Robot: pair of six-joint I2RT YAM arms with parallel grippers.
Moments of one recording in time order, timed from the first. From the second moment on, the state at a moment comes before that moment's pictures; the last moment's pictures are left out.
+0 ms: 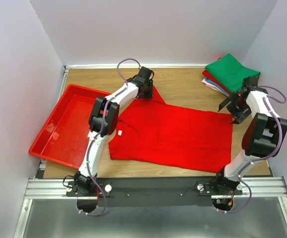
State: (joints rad) left arm -0.48 2.39 2.00 -0.50 0.00 -0.41; right arm -0.30 1.74 1.32 -0.86 -0.03 0.57
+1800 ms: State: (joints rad) left arm -0.48 2.38 1.97 -0.46 -0.07 -0.45; right arm -0.30 1.77 1.29 -0.86 -0.04 0.56
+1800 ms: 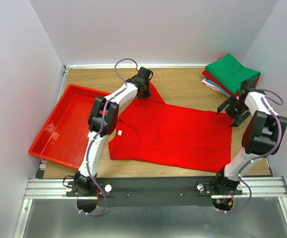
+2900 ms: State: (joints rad) left arm -0.48 2.36 2.02 -0.47 0.00 -0.46; right arm -0.41 1.94 1.38 -0.75 0.00 0.52
